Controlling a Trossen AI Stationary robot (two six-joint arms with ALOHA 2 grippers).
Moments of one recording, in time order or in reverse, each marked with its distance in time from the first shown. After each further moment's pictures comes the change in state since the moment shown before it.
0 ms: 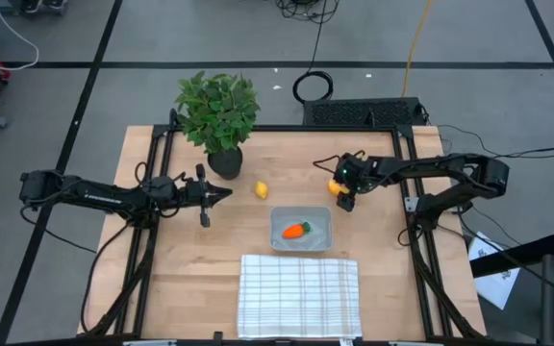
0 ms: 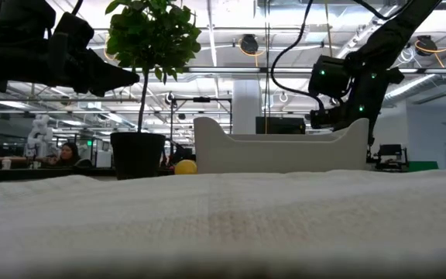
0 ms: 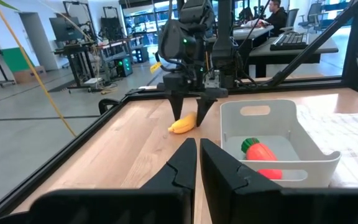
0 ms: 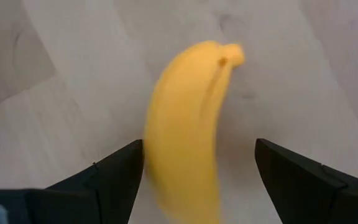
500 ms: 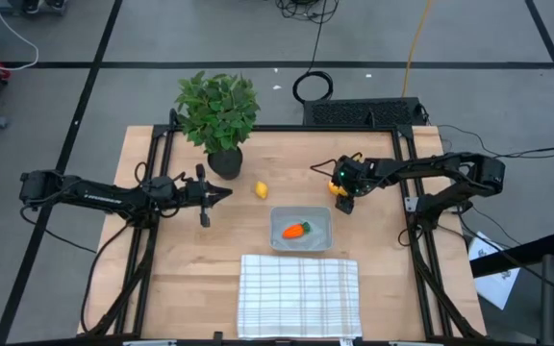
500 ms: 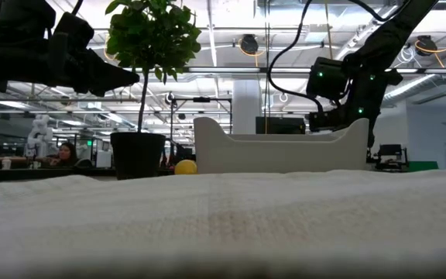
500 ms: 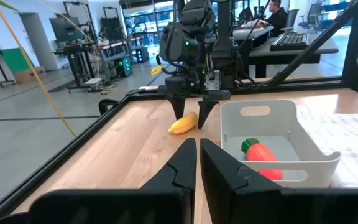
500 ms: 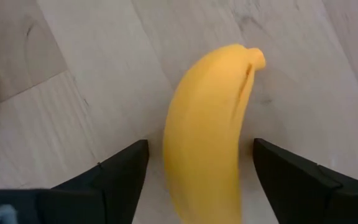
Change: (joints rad) left arm 0.000 0.000 0.000 0.001 0.000 0.000; right arm 0.022 0.045 0.003 0.020 0.002 -0.017
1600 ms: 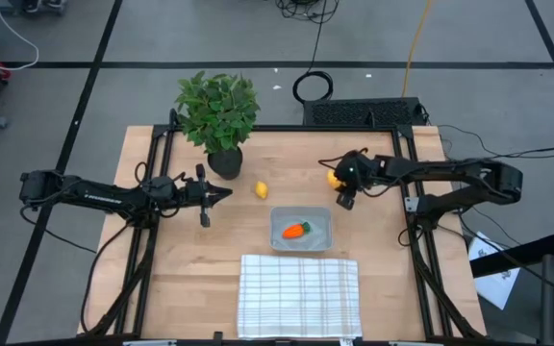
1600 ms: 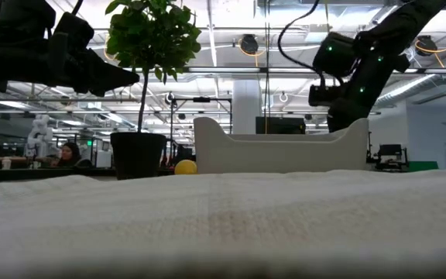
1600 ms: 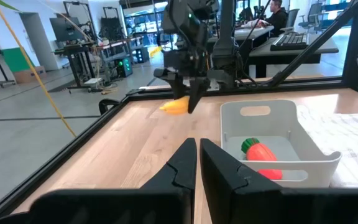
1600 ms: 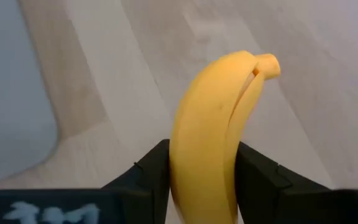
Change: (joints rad) left arm 0.000 0.000 0.000 0.000 0.000 0.000; right arm 0.000 -0.196 -0.004 0.025 -0.012 -0.014
